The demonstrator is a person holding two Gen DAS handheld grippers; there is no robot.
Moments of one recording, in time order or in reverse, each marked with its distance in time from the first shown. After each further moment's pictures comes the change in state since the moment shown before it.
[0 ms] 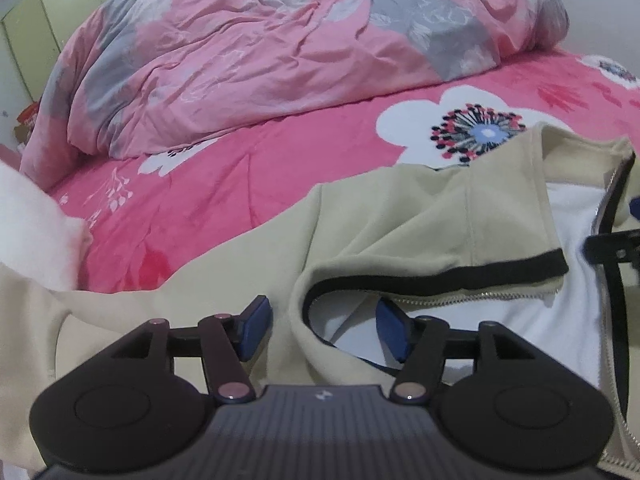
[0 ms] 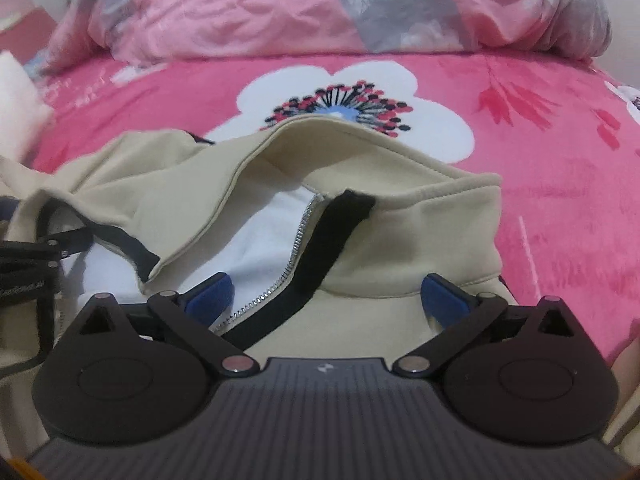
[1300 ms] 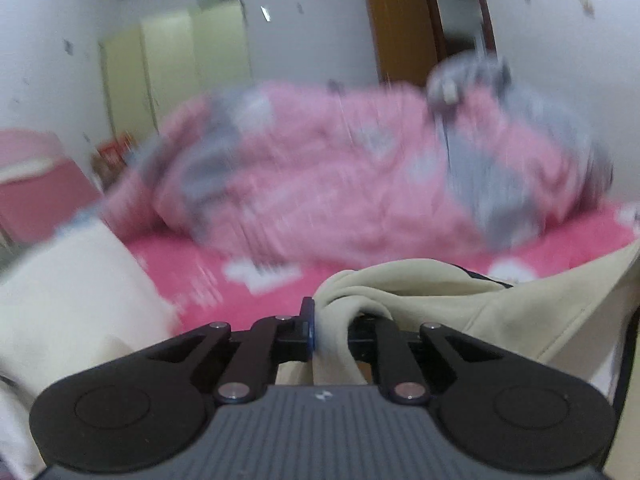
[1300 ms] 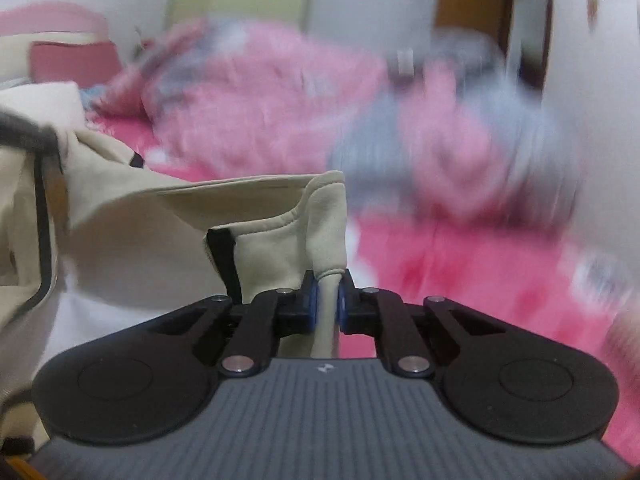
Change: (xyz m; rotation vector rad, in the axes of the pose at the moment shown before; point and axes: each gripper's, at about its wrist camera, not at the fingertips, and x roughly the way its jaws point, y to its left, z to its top) left arm -0.141 0.043 0.048 -0.220 -0.366 0.156; right arm -0.119 -0.055 0.012 -0.356 -0.476 -0.038
